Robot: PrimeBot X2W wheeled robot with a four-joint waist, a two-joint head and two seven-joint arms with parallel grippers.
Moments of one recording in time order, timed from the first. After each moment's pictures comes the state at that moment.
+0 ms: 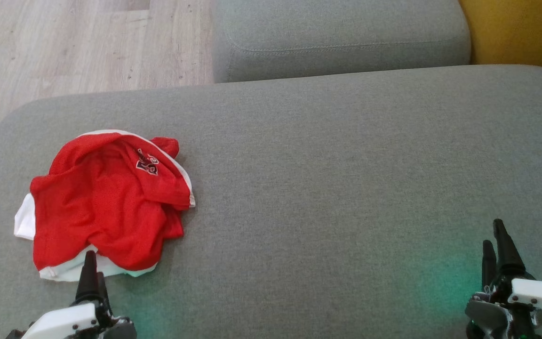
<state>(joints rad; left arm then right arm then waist) 0.00 0.03 0.06 0.34 -1.60 -0.12 0.08 0.00 -0.04 -0.12 0.34 1.58 0.13 0.07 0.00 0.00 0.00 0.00</state>
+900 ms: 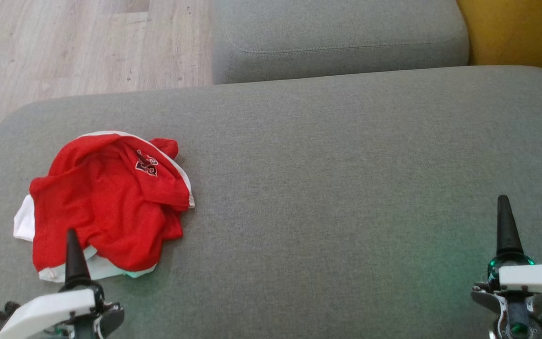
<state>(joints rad) -0.01 0.03 0.09 0.24 -1.37 -0.12 0.00 0.00 -0.04 -0.12 0.23 1.20 0.13 0.00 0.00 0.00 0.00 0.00</state>
